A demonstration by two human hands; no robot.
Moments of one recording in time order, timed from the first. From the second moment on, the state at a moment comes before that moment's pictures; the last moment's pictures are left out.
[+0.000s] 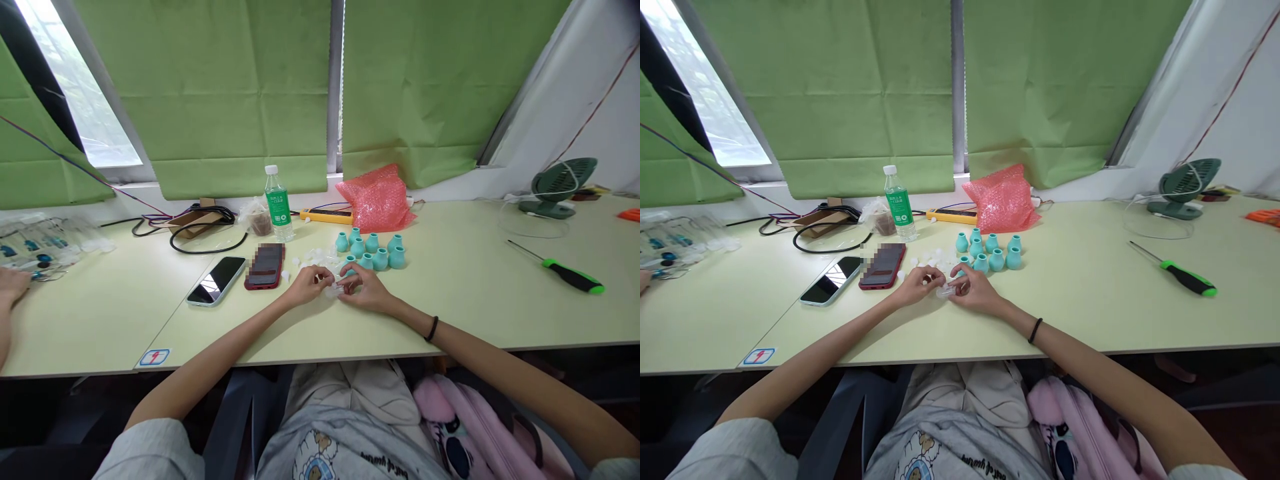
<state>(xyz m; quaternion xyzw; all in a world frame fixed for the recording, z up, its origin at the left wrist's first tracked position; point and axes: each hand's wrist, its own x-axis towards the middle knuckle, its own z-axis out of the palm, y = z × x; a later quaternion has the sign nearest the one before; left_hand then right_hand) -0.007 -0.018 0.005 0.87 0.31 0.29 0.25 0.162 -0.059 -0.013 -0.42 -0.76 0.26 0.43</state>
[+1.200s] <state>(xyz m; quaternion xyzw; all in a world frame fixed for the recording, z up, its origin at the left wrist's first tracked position) -0.008 -0.025 0.012 0.91 0.29 0.27 0.13 0.163 -0.059 -0.014 -0.40 -0.79 0.20 0.42</state>
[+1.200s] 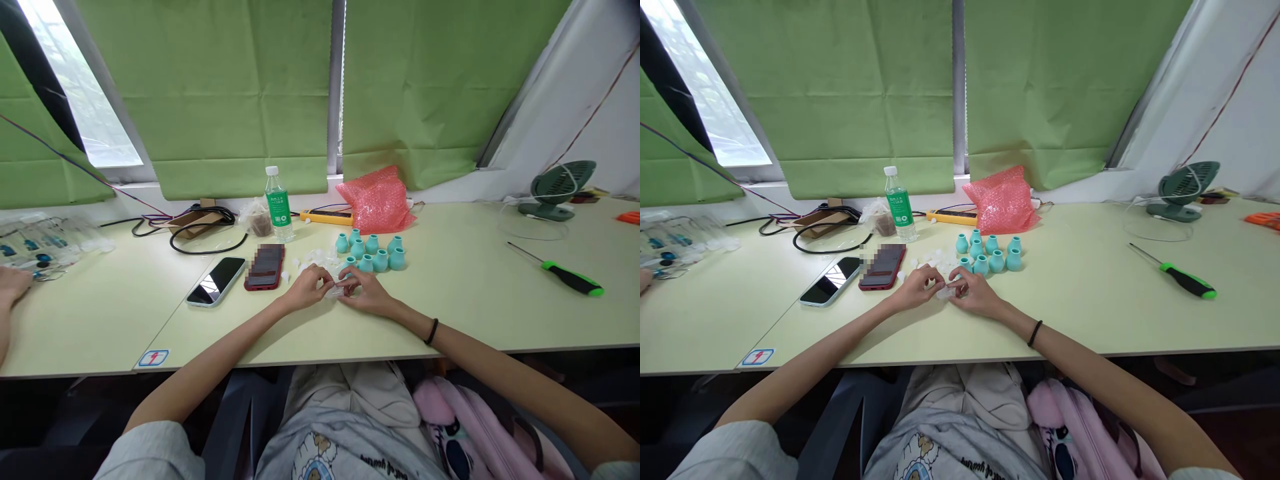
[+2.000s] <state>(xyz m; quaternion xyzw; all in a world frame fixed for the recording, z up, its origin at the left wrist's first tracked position) -0.012 -0.018 0.017 0.84 0.31 0.32 0.31 0.162 -0.060 -0.014 -0.41 -0.78 0.19 0.43</state>
